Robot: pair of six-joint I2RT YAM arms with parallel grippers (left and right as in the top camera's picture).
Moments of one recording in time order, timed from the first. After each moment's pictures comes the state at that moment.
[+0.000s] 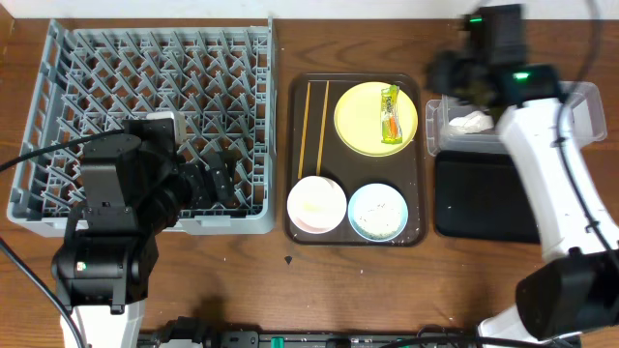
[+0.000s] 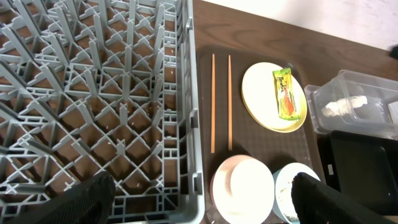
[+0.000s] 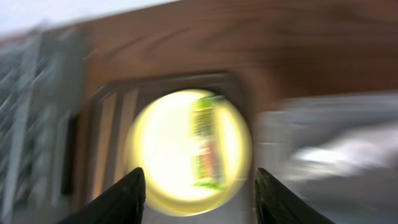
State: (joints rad) left arm -0.01 0.94 1.14 -0.90 0.29 -0.22; right arm 0.21 1.74 1.63 -0.76 -0.07 0.32
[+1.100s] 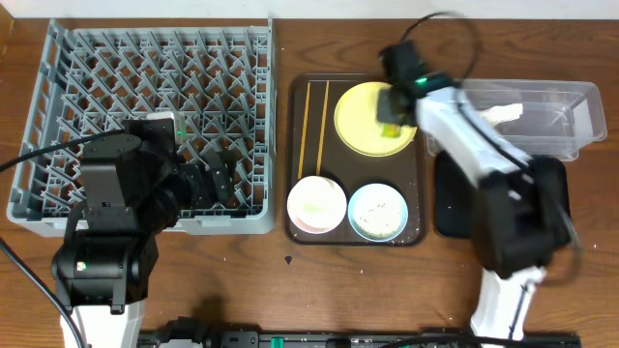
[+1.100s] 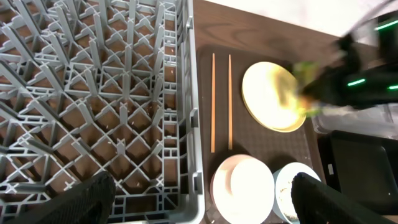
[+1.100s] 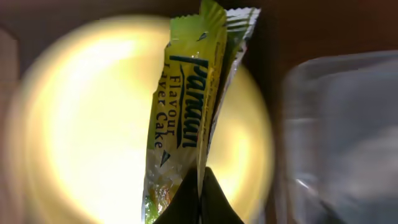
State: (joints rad) left arm -0.01 0.94 1.14 -0.90 0.29 -0.22; right arm 0.31 2.06 1.62 -0.71 0.16 0.45
